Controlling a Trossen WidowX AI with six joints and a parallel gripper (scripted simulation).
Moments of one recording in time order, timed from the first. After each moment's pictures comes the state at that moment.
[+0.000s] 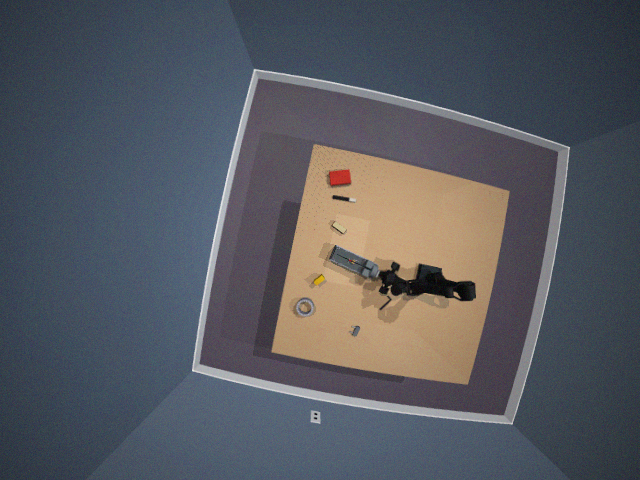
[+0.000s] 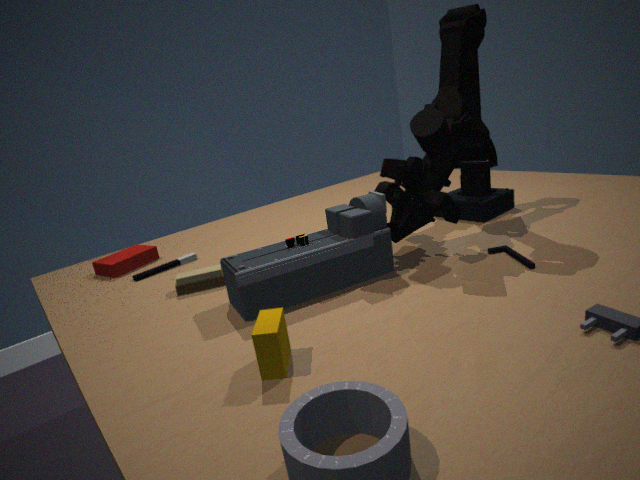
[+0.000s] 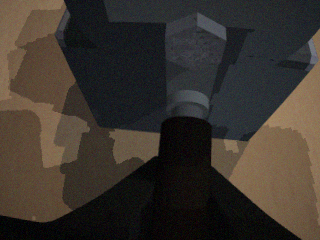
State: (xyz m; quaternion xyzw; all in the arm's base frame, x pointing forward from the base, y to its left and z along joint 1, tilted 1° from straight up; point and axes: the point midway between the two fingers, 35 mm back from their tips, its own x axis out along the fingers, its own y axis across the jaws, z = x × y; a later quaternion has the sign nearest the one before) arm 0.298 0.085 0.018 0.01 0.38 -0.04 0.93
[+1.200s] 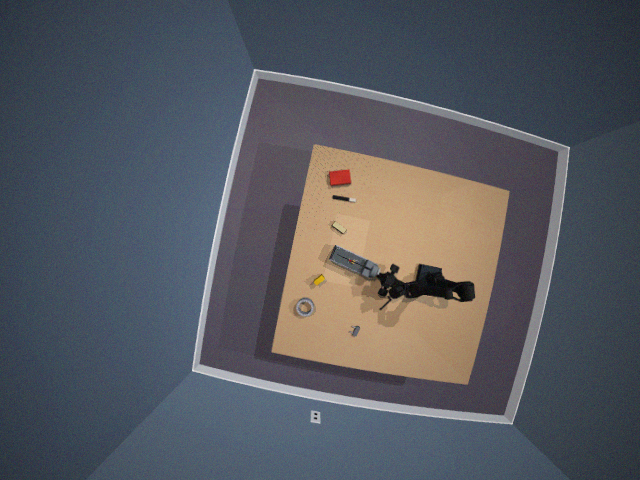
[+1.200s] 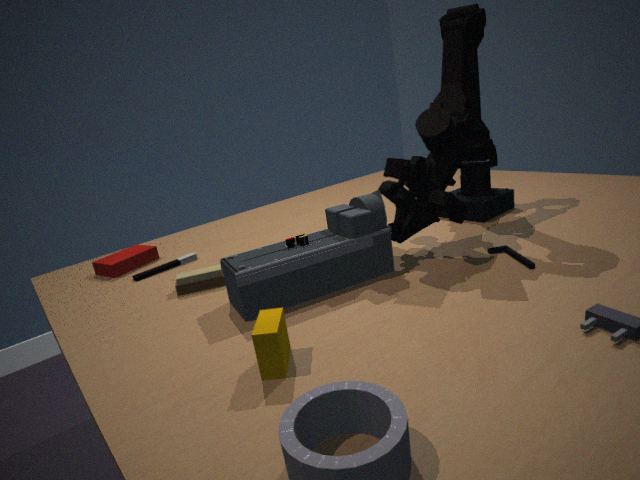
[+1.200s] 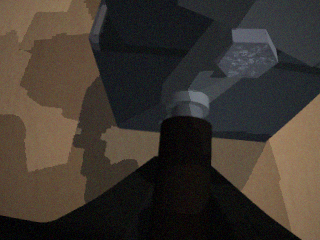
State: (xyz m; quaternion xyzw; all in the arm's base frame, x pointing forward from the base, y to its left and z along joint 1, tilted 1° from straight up) arm 0.299 0.097 0.021 0.01 0.38 -0.04 0.92
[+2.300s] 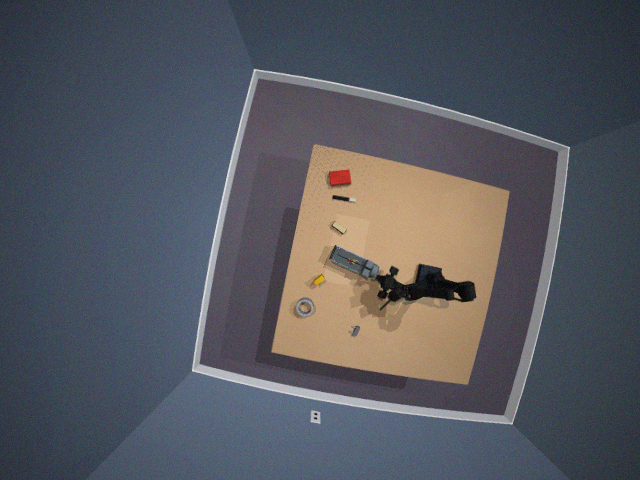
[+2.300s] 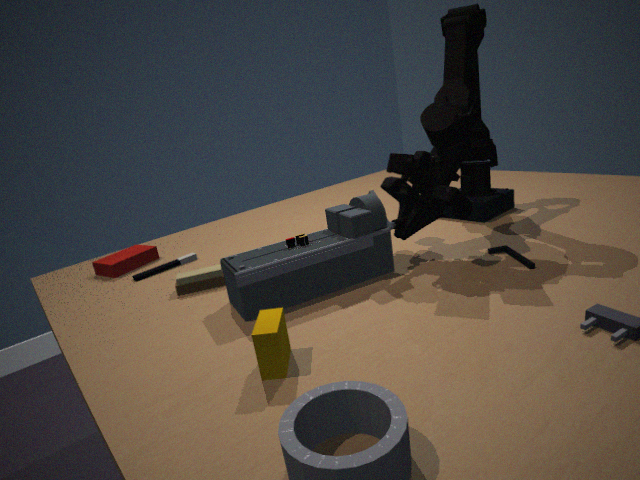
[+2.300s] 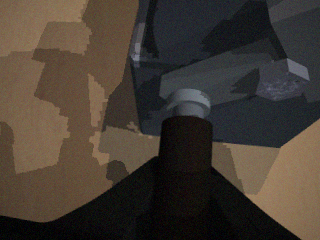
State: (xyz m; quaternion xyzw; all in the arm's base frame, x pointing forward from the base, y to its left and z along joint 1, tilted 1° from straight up) arm 0.300 0.110 0.031 0.01 0.38 -0.04 0.92
